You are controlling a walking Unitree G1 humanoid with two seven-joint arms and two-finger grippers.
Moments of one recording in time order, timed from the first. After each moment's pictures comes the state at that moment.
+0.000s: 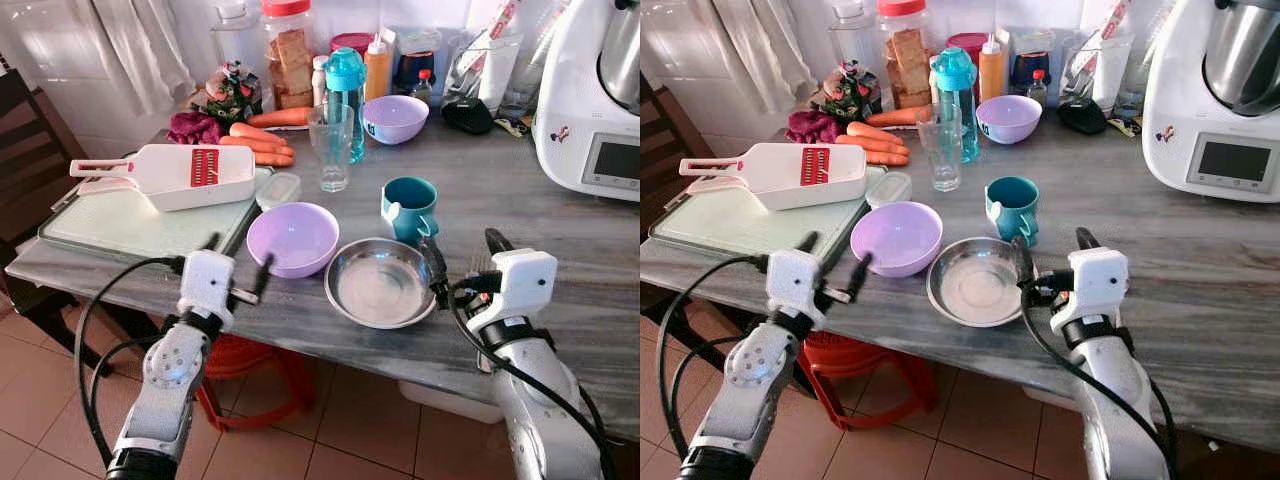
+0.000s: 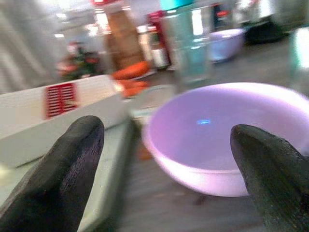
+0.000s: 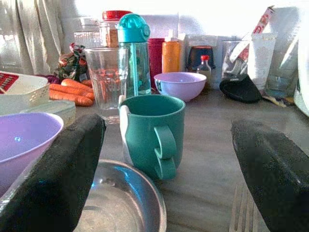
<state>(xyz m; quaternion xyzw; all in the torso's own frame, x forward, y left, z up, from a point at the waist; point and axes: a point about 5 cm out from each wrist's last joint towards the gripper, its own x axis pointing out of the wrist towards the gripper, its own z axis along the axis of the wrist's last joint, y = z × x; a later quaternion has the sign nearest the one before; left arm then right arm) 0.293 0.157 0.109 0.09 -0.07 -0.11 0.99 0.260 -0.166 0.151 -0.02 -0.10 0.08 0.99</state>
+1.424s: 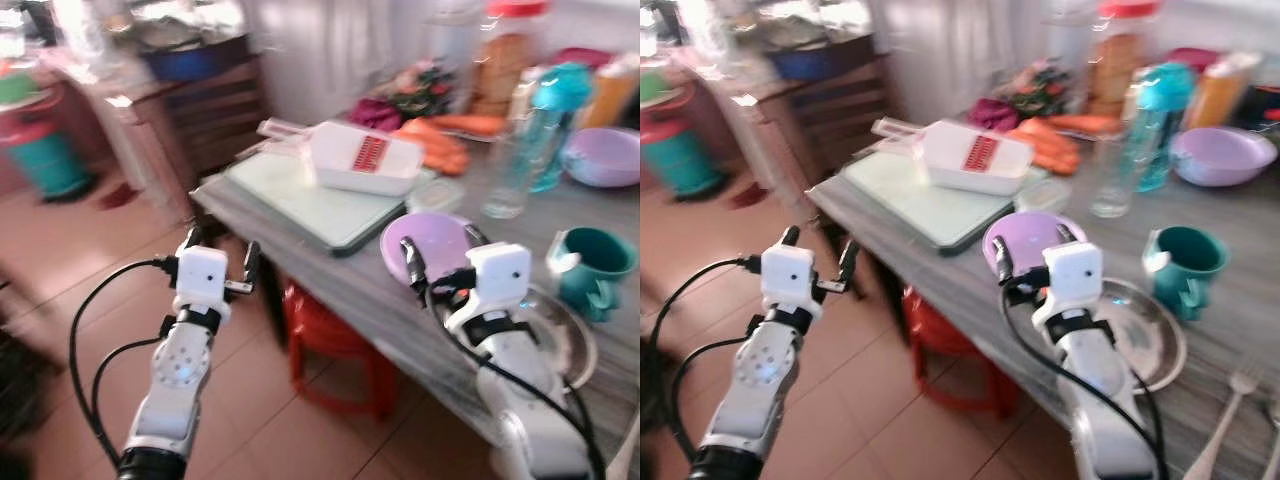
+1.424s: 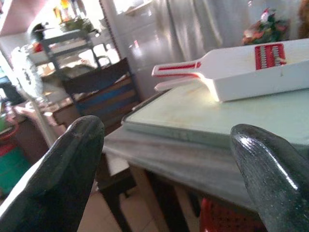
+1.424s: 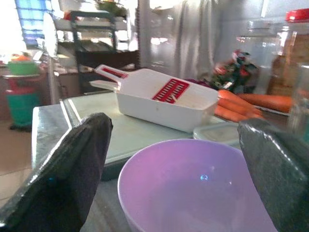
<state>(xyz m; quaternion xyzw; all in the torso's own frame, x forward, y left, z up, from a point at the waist) 0.296 0.150 0.115 0.09 -0.10 -0.05 0.99 0.266 -0.153 0.155 -0.05 -0.09 0.10 0.99</state>
